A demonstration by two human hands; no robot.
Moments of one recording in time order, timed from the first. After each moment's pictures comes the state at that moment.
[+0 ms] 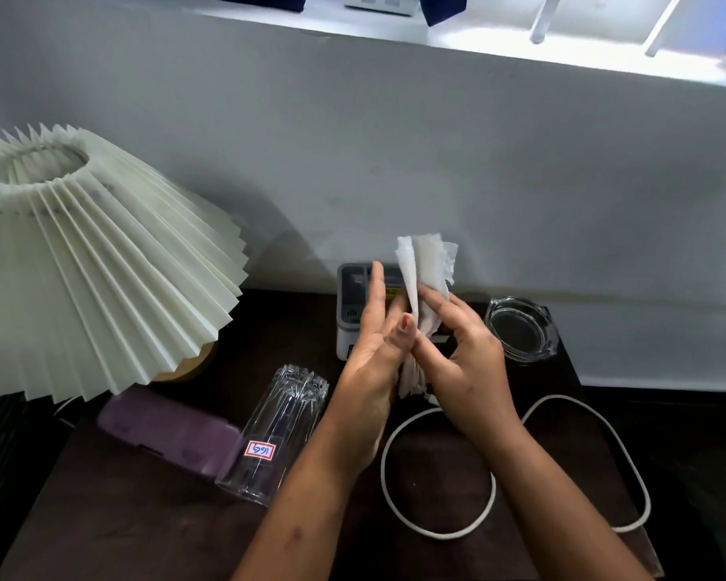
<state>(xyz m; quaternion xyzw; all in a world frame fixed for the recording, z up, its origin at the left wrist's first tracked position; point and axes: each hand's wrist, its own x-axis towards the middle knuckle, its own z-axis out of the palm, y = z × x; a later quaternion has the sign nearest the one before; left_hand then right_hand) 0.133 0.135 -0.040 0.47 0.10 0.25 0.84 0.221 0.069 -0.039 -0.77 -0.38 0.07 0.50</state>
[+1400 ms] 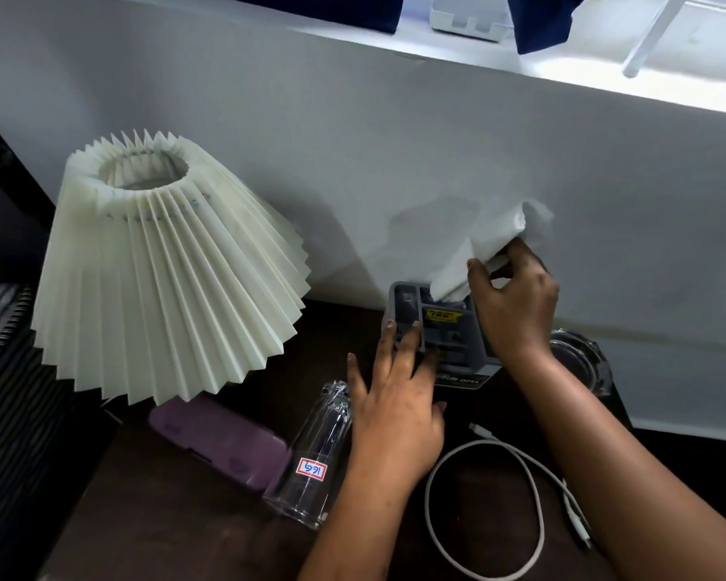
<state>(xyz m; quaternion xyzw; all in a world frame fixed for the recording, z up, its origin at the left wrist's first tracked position) 0.126 0.154 -0.072 0.91 0.32 0.11 0.26 0.280 0.144 -0.032 -0.82 -0.35 -0.13 0.43</state>
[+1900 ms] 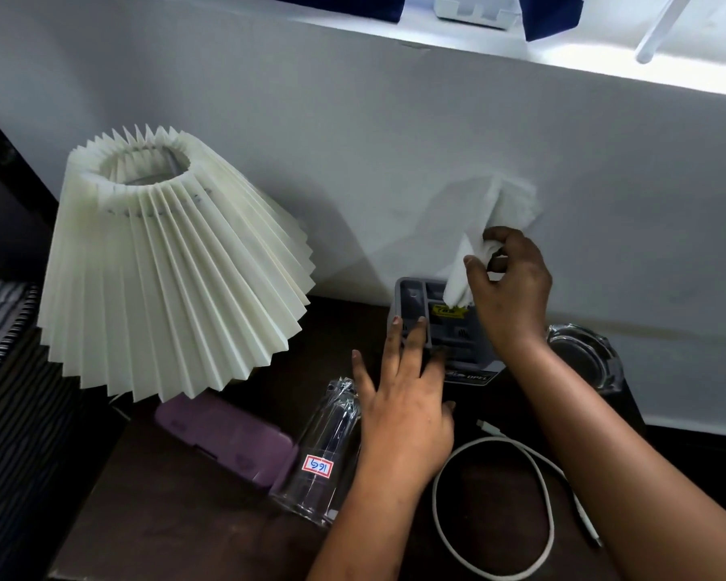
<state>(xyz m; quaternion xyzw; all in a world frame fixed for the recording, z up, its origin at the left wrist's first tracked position) 0.129 0.151 -0.074 0.91 0.32 0.14 0.25 0.279 0.154 -0.038 -0.81 -0.35 -0.08 0.46</state>
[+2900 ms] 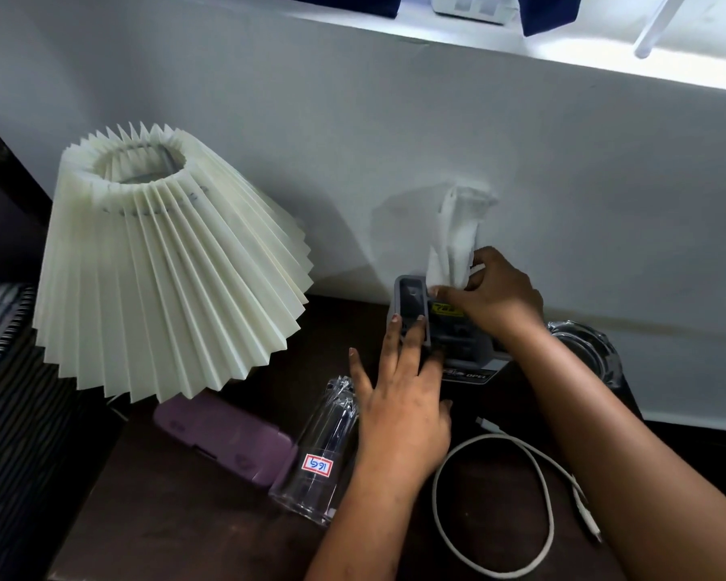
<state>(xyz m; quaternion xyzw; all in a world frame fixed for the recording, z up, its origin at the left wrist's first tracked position) 0.127 0.152 -0.074 0.91 0.30 0.13 0.25 0.291 0.156 -0.038 -0.92 -0.31 0.11 0.23</state>
